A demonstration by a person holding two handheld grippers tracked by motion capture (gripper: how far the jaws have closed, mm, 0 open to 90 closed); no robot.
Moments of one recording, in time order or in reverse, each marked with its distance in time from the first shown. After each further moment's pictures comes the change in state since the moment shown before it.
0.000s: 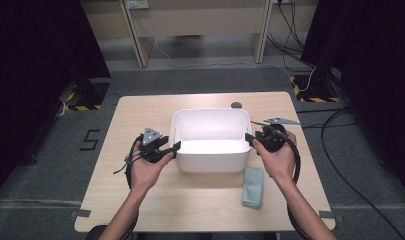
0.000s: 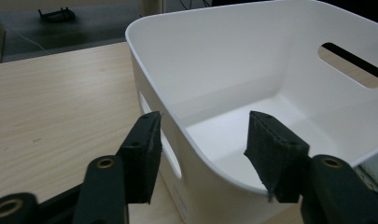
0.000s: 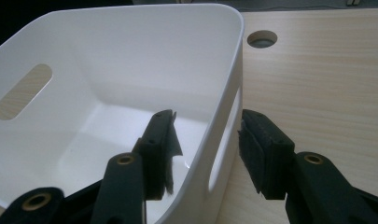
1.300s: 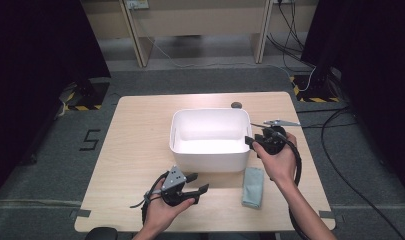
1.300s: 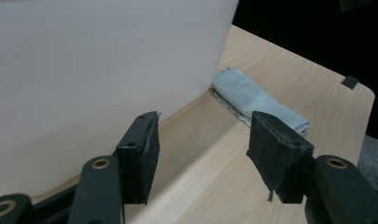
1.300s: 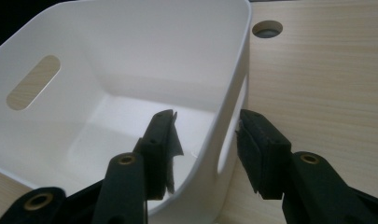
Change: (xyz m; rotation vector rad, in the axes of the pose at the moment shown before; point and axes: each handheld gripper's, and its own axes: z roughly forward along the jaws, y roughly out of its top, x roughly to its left) left arm -0.084 -0.074 -0.010 0.012 -0.329 0.098; right arm 0.004 -0.004 -0.007 0.026 0.013 0.011
